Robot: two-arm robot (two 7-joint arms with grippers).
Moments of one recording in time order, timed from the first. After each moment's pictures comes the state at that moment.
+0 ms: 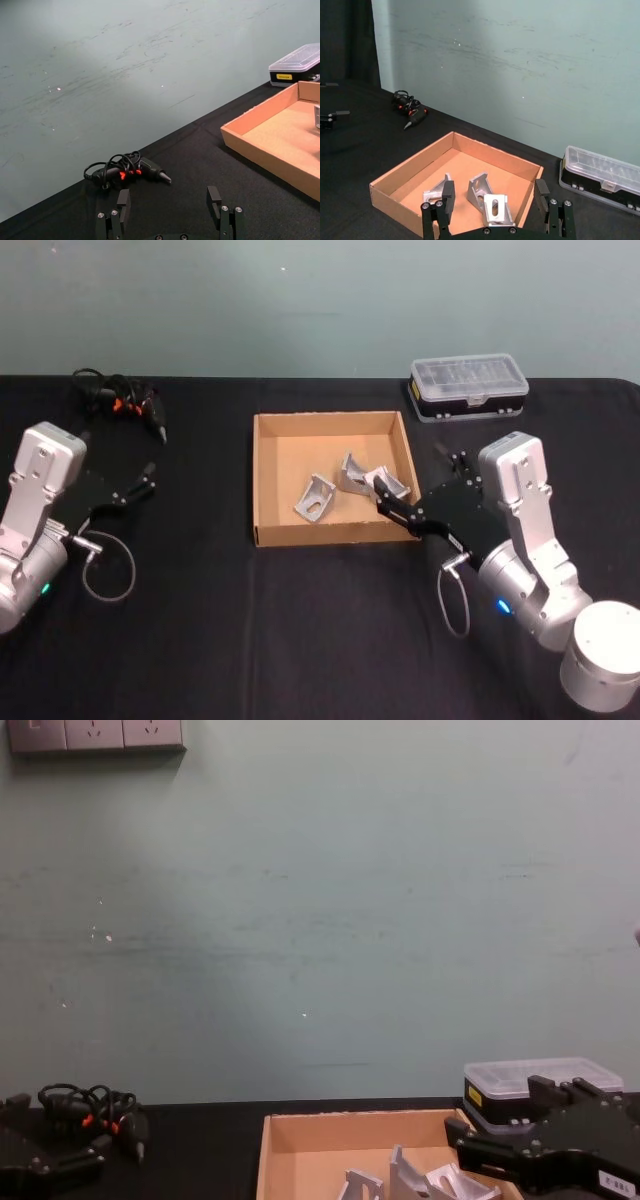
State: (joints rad) left arm -0.20 0.60 0.45 -1.41 -0.25 -0.12 0.03; right arm 0.06 0.28 -0.29 -1.58 0.05 -0.03 0.20
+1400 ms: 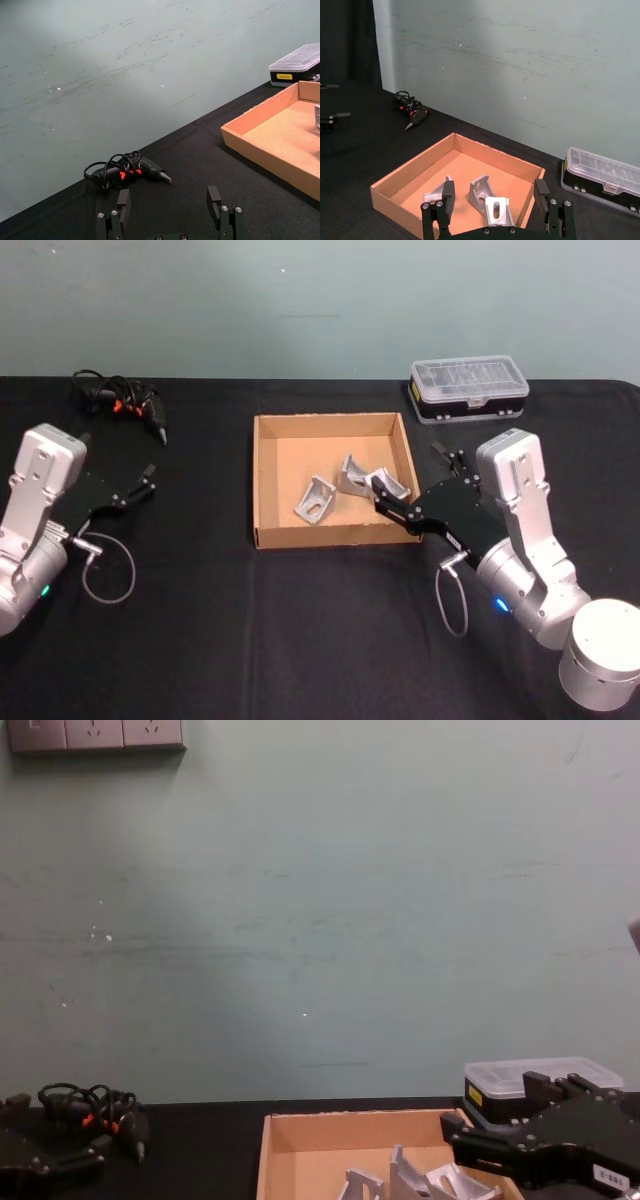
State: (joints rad) left arm -0.20 0.60 0.45 -1.41 -0.25 -0.12 0.03; right arm 0.07 0.28 -0.29 -1.58 0.06 -0.01 0.20
